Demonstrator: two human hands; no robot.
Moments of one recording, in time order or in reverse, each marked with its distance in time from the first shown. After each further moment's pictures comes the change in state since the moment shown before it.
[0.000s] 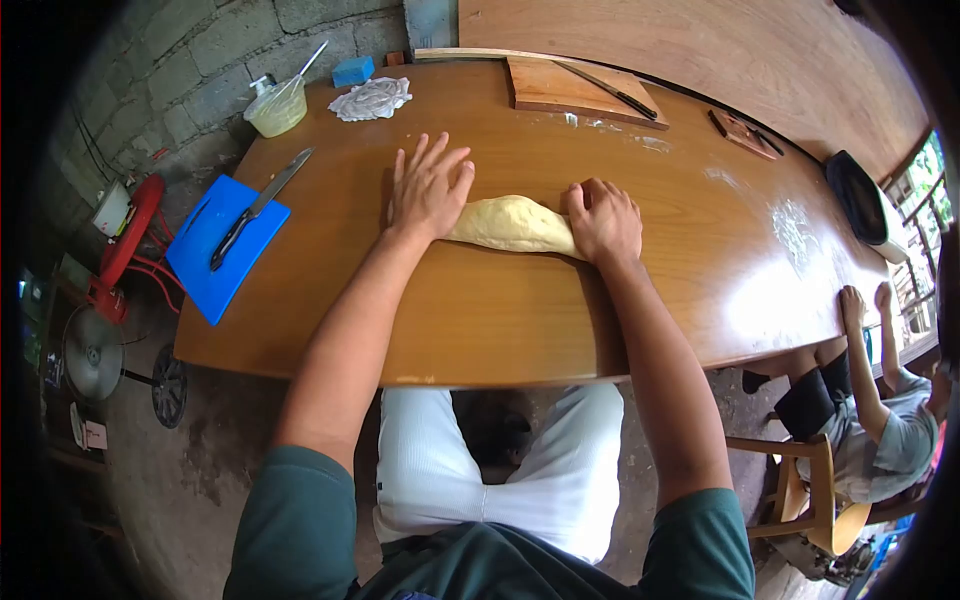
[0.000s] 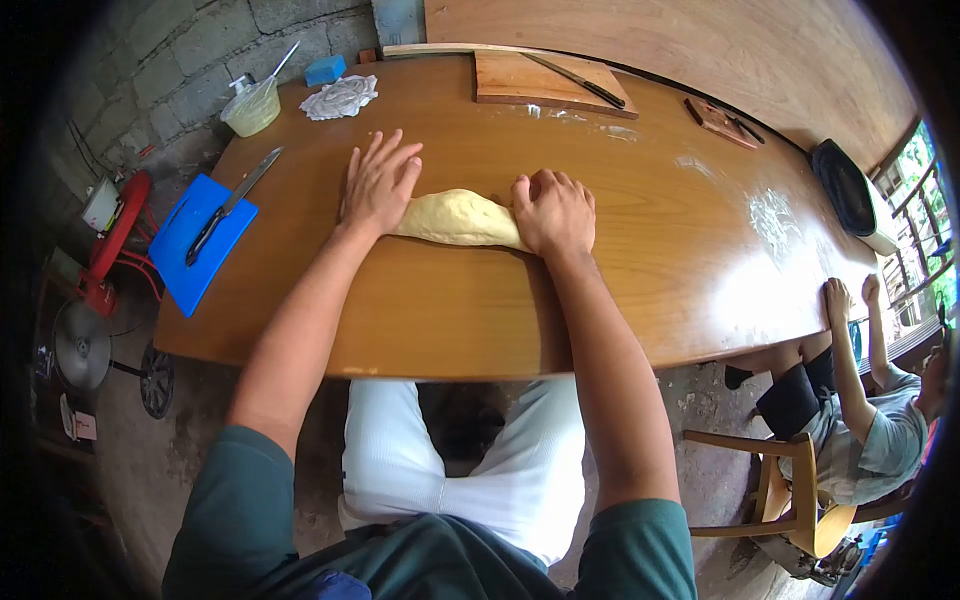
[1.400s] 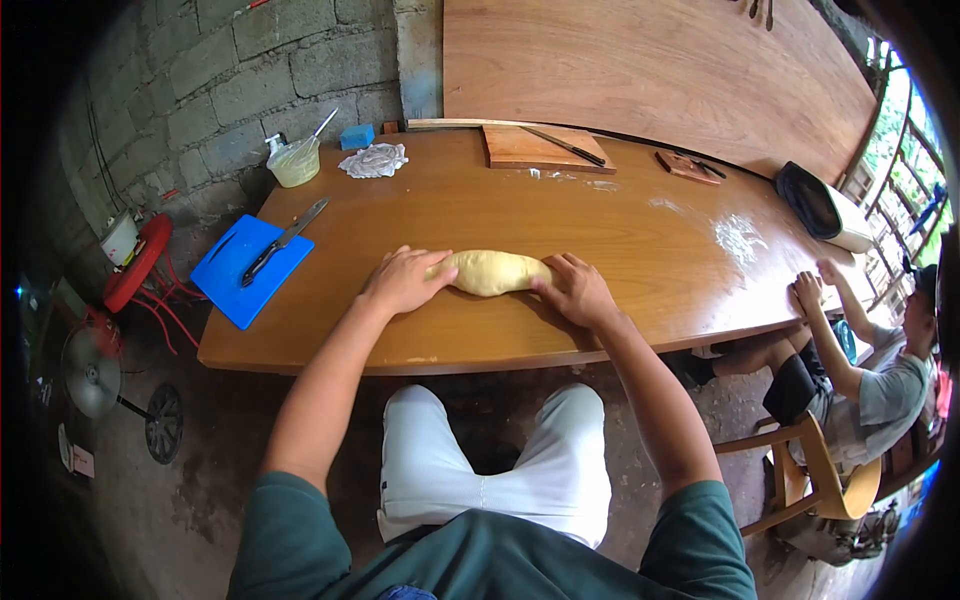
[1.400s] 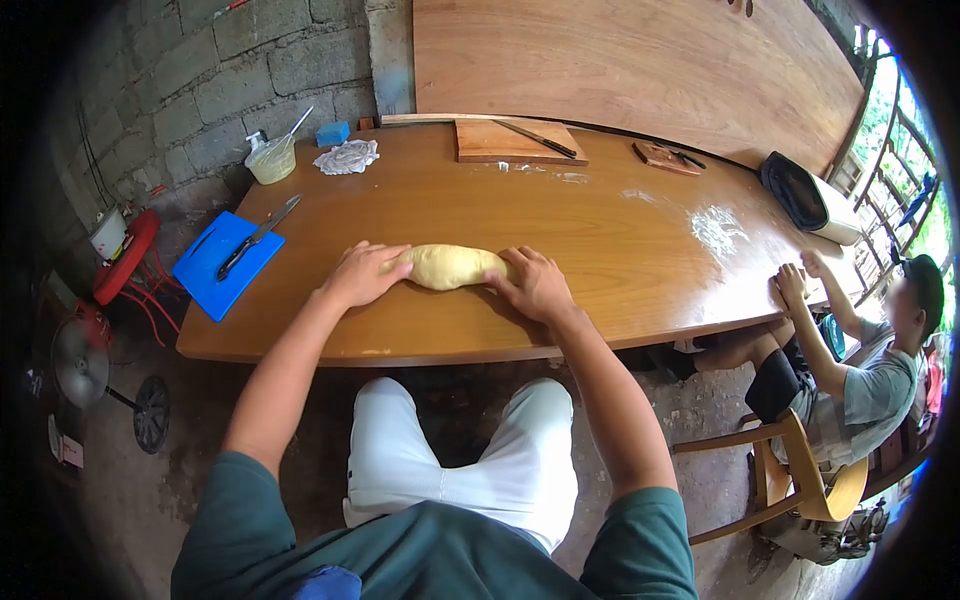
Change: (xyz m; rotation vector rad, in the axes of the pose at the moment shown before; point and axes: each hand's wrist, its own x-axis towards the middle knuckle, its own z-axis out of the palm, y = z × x) left_hand -0.101 0.009 -0.095 0.002 -0.395 0.175; right_hand -0.106 0.033 -0.043 0.114 -0.029 -0.406
